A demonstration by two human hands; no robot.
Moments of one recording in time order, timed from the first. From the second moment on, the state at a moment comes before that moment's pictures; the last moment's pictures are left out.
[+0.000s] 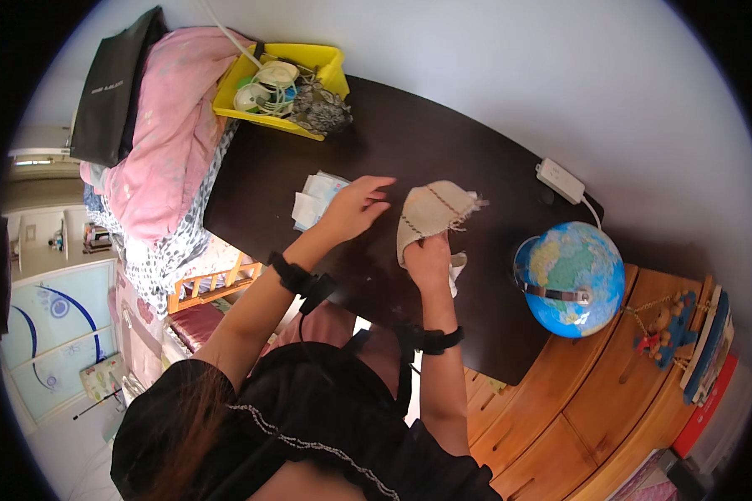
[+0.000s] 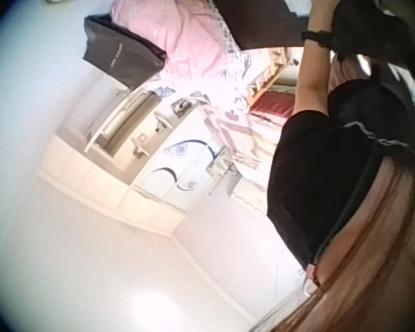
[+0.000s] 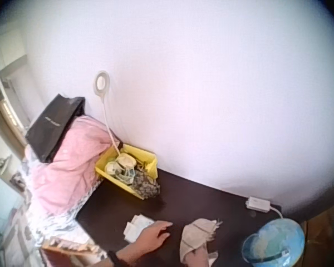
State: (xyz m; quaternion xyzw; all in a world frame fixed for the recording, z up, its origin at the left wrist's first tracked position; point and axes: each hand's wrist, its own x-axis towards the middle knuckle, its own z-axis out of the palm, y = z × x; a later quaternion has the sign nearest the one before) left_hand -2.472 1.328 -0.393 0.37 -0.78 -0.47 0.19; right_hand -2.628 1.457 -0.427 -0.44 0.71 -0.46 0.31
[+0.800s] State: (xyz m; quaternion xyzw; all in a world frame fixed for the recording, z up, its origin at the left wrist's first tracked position) left_hand -2.338 1.291 -0.459 0.38 -0.85 -0.34 0.11; right_hand -2.546 1.310 -0.494 -0.68 0.71 -0.15 0.12
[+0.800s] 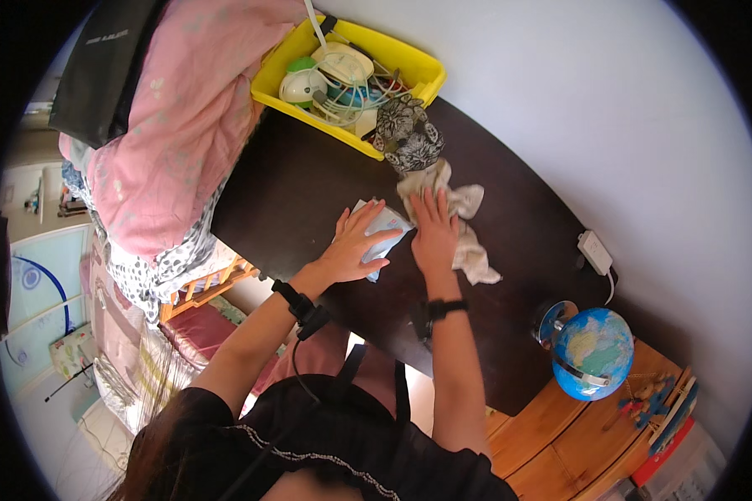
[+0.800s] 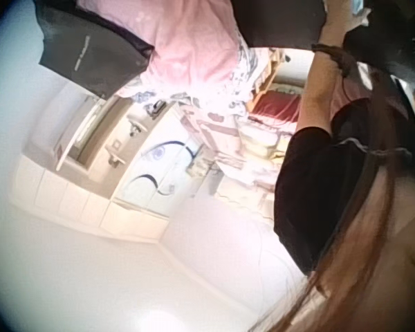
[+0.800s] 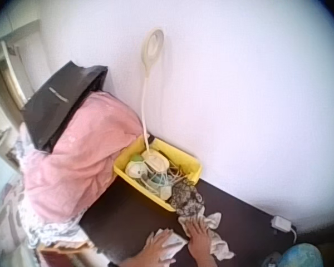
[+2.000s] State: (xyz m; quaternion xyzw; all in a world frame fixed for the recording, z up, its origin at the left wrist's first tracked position) left_hand -2.239 1.187 -0.449 0.58 -0.44 -0.68 0.13; right_hand -2.623 1.398 -0.521 -0.42 0.89 -0.20 -0.03
